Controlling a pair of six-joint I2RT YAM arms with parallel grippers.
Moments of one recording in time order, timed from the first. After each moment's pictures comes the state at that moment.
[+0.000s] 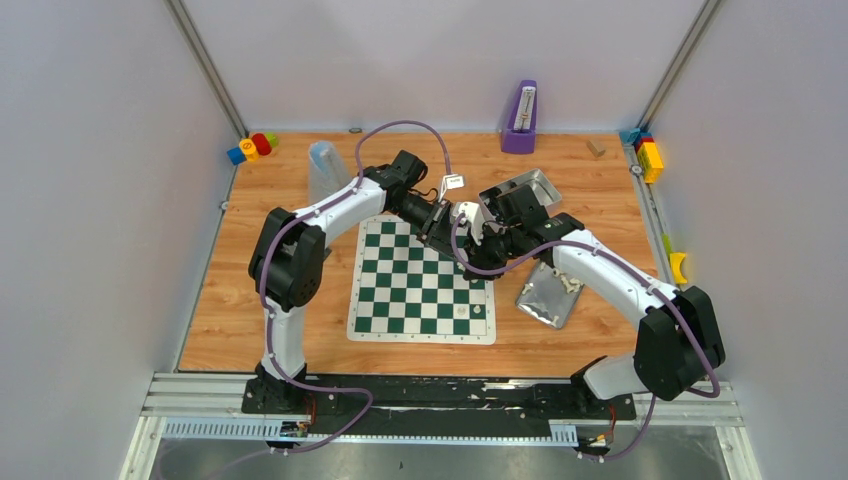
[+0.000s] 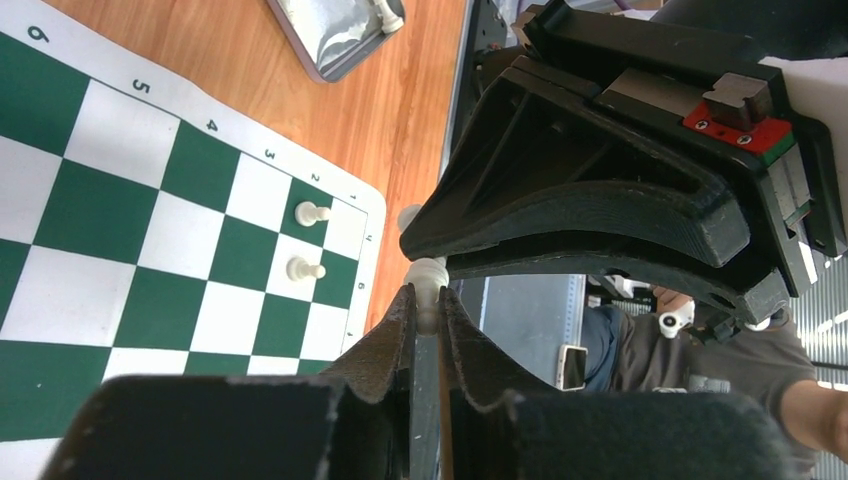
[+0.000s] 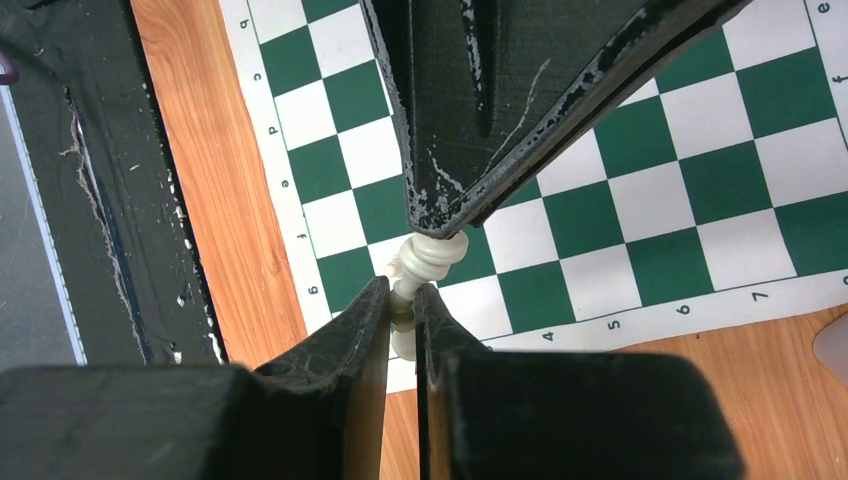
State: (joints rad) left arm -0.56 2.00 1.58 -0.72 1.18 0.02; right arm 0.53 1.41 1.04 -0.59 -0.65 -0.44
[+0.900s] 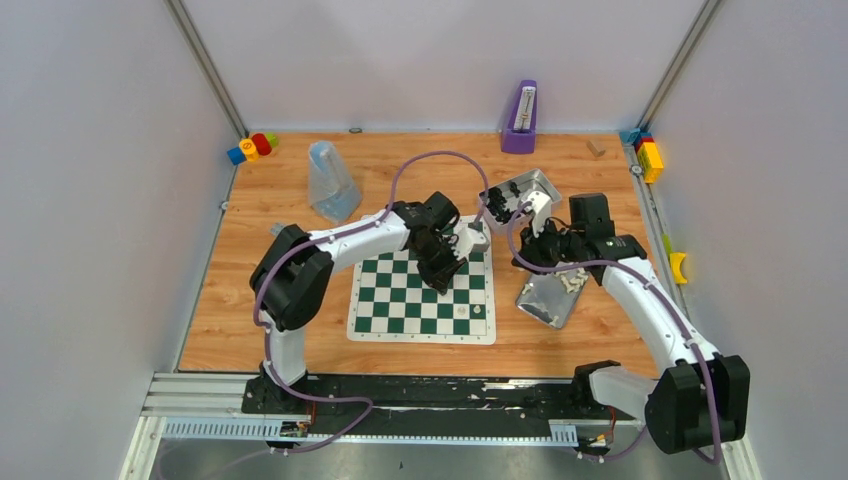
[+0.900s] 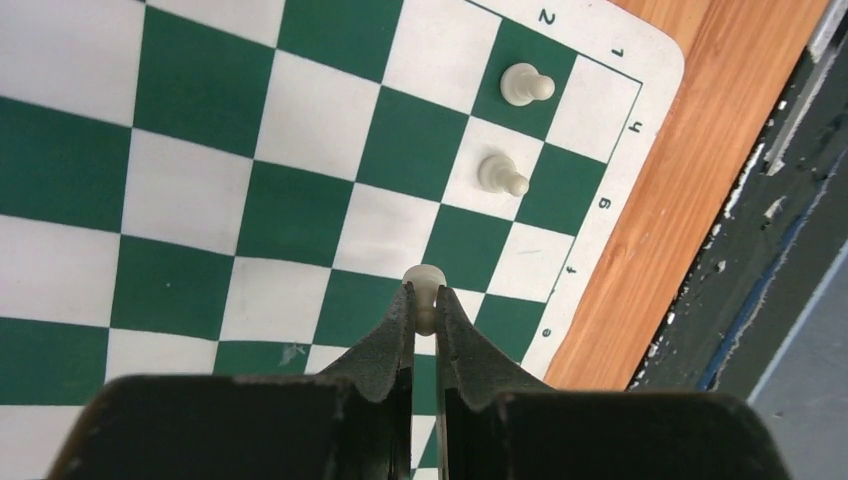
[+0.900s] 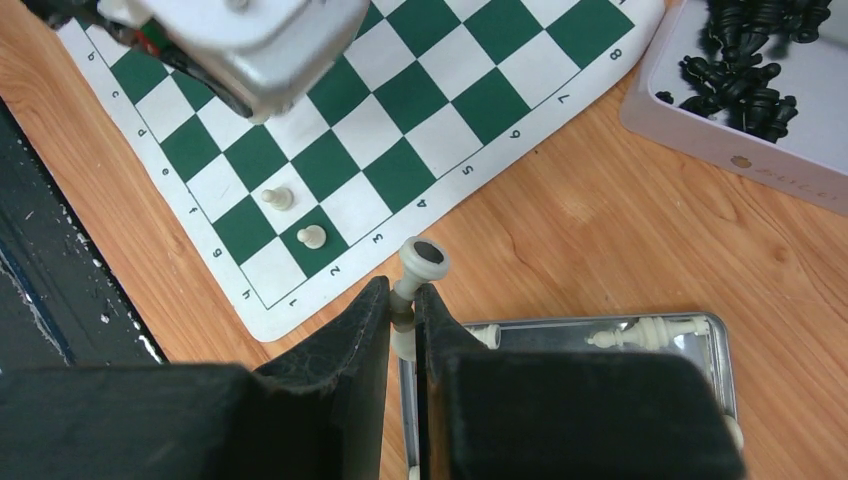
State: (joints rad) left arm -0.77 1.91 1.40 -0.74 0.51 0.33; right arm 0.21 1.15 0.87 -0.58 -0.63 -0.42
